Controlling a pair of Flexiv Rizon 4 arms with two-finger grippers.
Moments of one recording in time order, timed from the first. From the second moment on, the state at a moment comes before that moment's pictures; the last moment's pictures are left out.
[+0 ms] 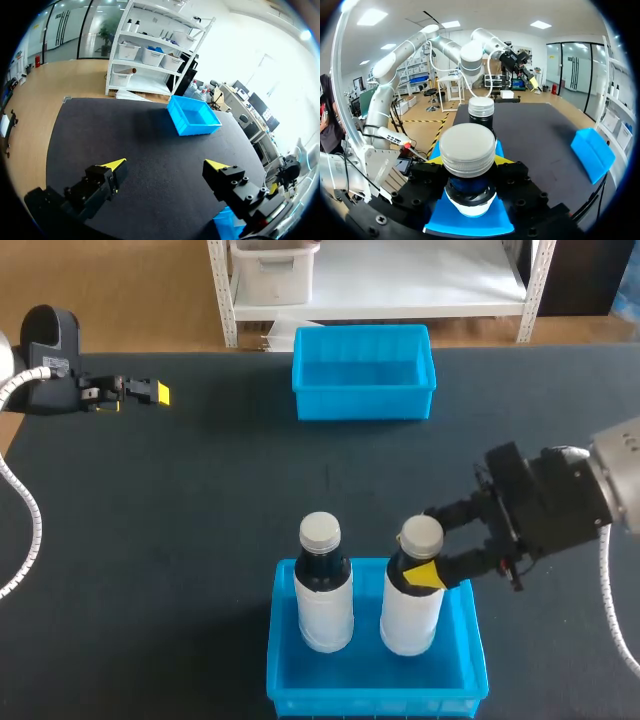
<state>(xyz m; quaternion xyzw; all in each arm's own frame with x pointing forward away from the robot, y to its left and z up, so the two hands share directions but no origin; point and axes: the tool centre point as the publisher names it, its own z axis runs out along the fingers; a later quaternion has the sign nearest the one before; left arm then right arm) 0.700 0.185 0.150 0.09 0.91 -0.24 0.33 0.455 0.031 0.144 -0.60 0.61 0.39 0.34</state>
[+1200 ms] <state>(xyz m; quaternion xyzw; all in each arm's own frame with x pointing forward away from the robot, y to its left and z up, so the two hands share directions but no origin) 0.700 0.185 0.150 0.09 0.91 -0.24 0.33 0.458 0.032 0.132 -0.60 0.62 0.39 0.32</state>
